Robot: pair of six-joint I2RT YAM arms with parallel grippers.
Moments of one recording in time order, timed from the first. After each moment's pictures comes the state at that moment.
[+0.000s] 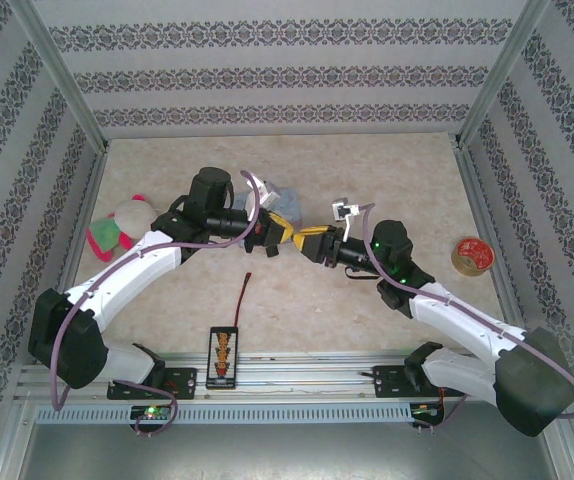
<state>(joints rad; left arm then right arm) -0.50 1.38 1.10 -0.23 0.86 -0.01 0.55 1.09 0.54 0.49 -0.62 0.68</state>
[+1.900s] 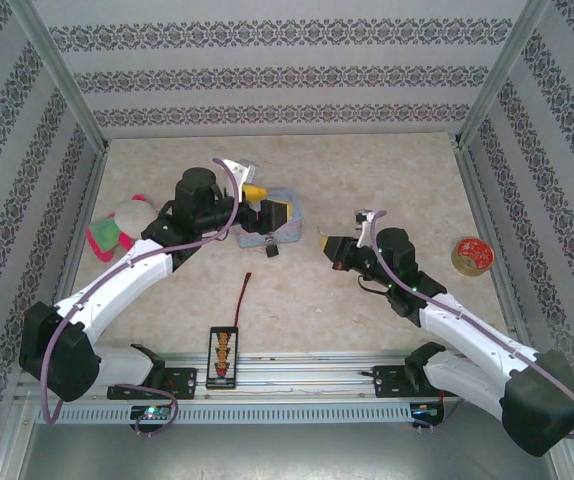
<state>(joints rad) -0.48 1.31 1.03 -0.03 0.46 -0.35 0.51 0.97 0.48 0.14 -0.30 0.71</state>
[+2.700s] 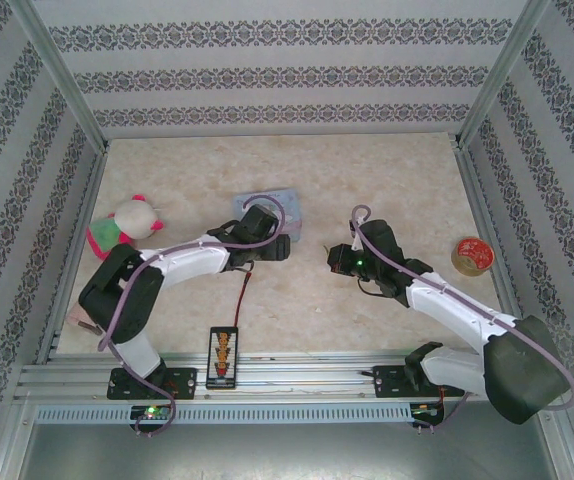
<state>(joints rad) -0.65 1.72 1.02 -0.24 -0.13 -0.60 0.47 1.17 0.59 -0.15 -0.24 0.72</state>
